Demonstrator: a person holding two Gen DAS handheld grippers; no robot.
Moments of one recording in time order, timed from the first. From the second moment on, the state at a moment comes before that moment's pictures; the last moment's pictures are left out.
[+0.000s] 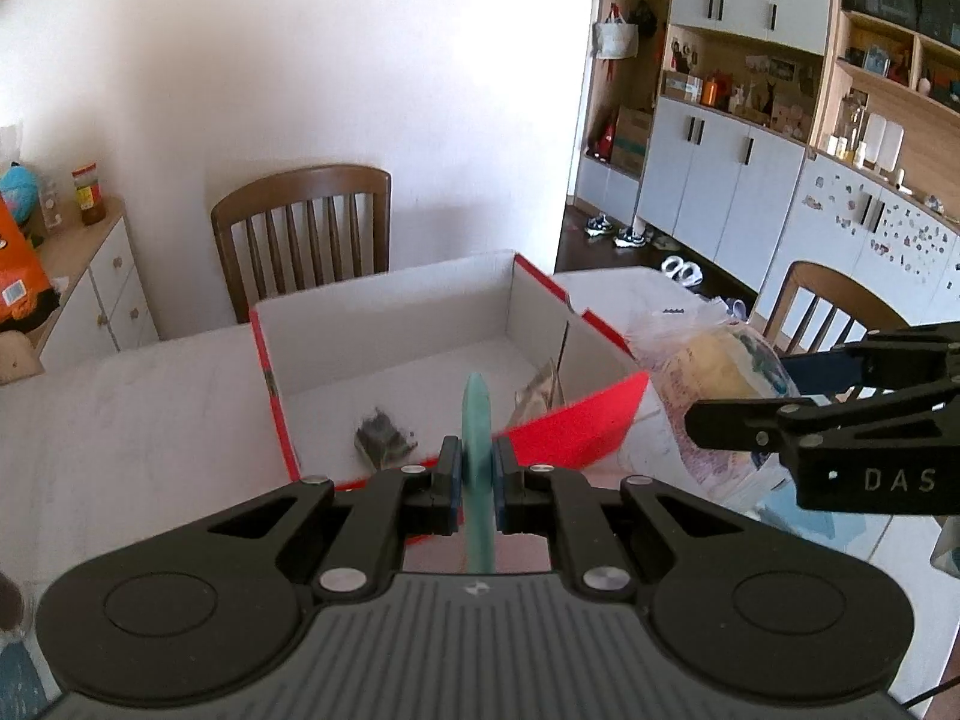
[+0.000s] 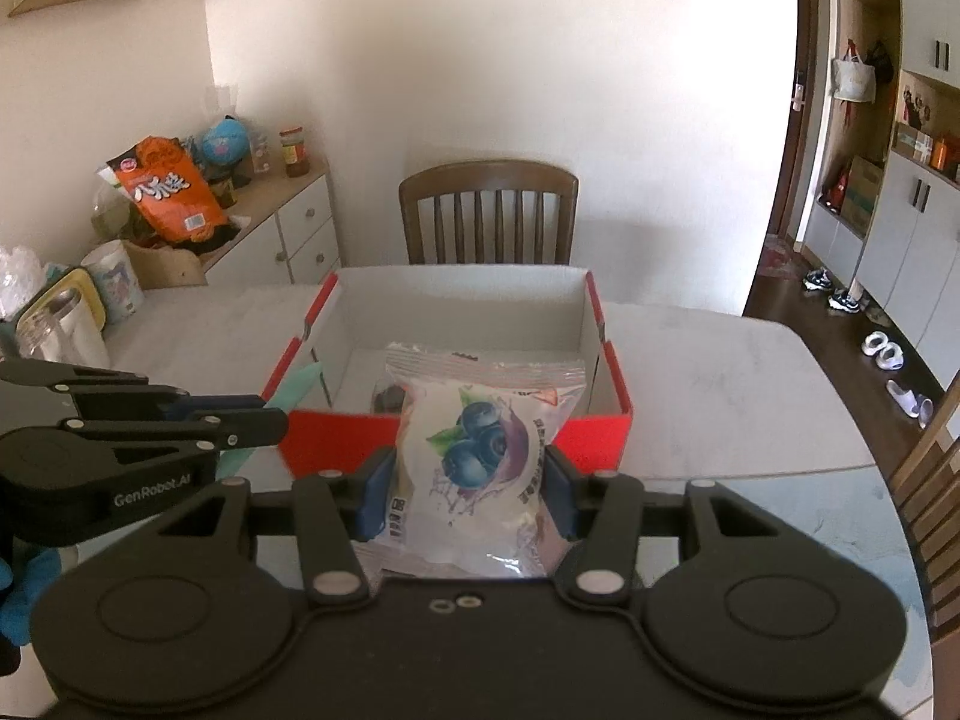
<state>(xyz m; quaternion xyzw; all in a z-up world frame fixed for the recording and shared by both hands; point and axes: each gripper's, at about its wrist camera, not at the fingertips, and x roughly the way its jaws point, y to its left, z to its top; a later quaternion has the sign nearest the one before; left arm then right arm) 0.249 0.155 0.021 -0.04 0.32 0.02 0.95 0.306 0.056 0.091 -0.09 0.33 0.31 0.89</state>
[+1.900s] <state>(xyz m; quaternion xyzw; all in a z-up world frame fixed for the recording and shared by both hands) 0.442 0.233 -0.057 -0.02 0.44 0.03 0.90 0.428 0.162 0.014 -0.14 0.39 0.29 0.86</state>
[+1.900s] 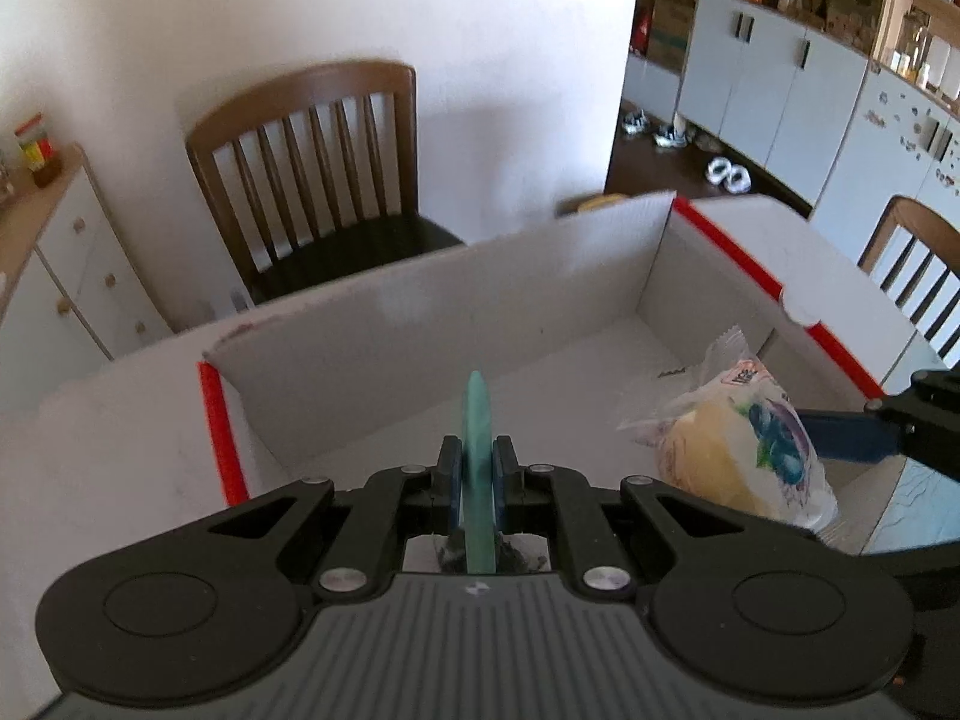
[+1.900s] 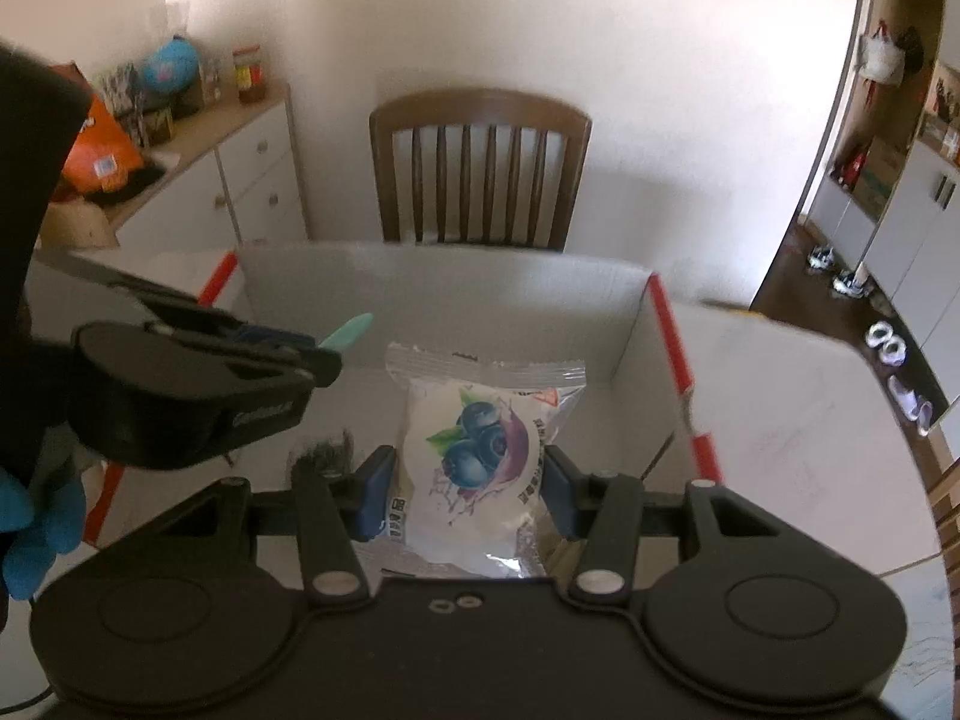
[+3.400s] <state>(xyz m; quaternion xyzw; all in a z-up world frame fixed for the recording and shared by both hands) 0.470 0.232 -0.096 -0.02 0.52 0.03 0.85 0.433 0.170 -0.021 -0.16 0.46 0.29 0.82</state>
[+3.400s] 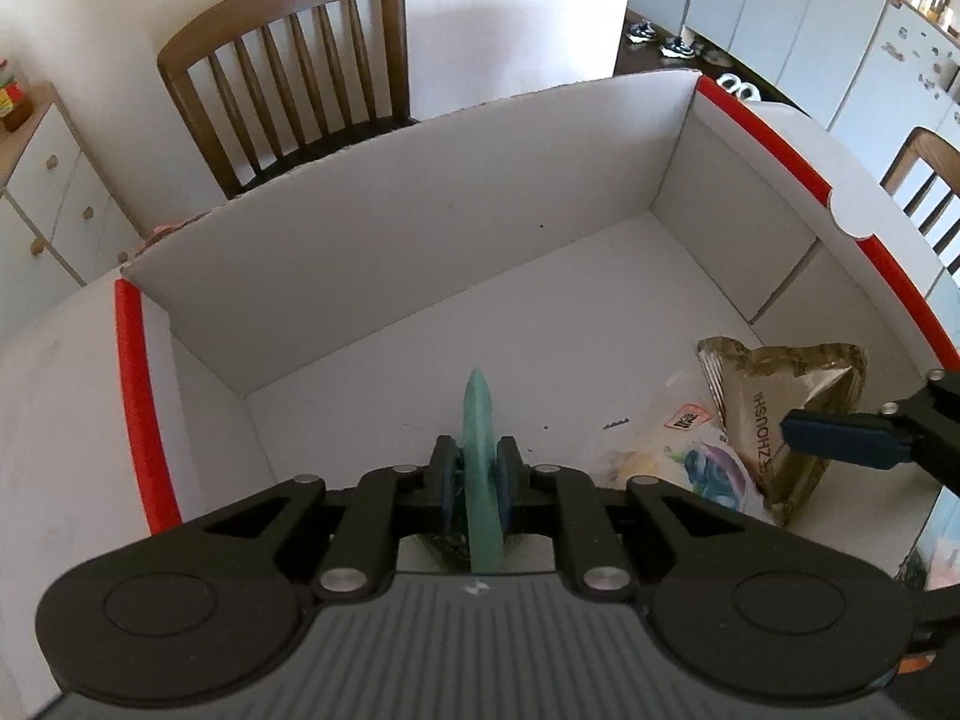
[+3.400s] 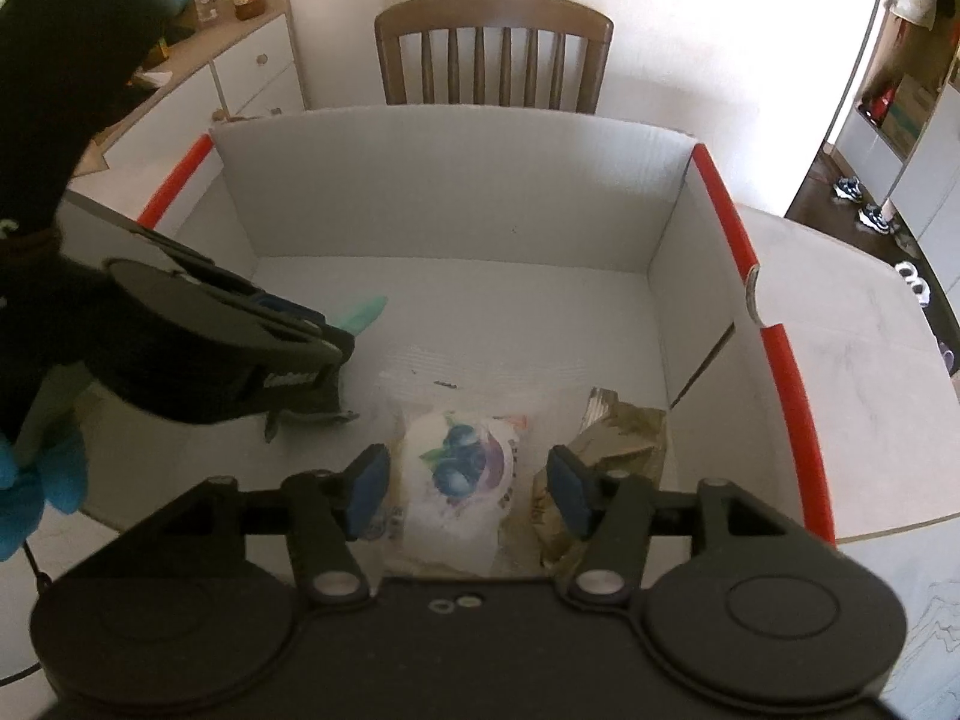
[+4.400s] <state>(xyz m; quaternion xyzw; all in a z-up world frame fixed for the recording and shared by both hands) 0.424 0.201 -0.028 -0.02 0.46 0.03 0.89 0.410 0.109 0.038 -0.11 0.42 0.30 0.85</state>
